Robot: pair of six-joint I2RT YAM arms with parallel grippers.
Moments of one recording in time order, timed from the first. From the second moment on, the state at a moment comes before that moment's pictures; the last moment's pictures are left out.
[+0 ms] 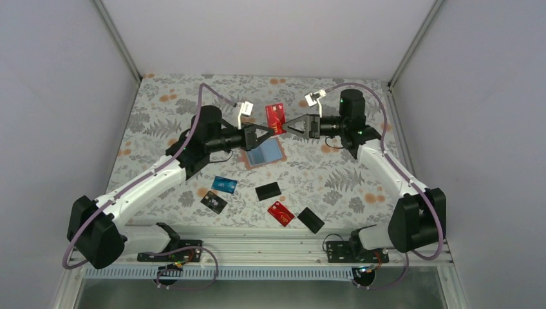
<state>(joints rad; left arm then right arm) -0.64 1.24 0.99 0.03 0.54 -0.68 0.28 1.38 1.05 -0.05 -1.21 0.53</state>
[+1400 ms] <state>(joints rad) -0.59 1.22 0.99 0.07 0.60 -0.67 0.34 1.38 1.09 -0.03 -1.27 0.56</state>
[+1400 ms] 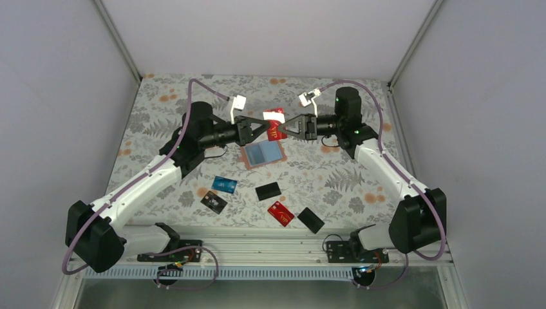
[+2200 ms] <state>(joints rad) -0.58 1.22 0.96 0.14 0.63 -0.68 0.35 1.39 1.10 -0.04 -1.28 0.55</state>
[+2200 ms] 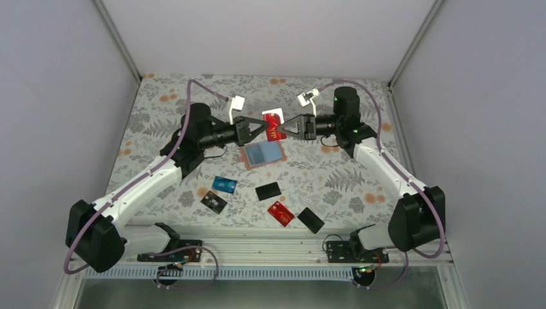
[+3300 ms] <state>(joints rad) -0.59 1.25 0.94 0.06 0.52 -0.70 0.36 1.47 1.20 -0.25 -1.05 0.41</state>
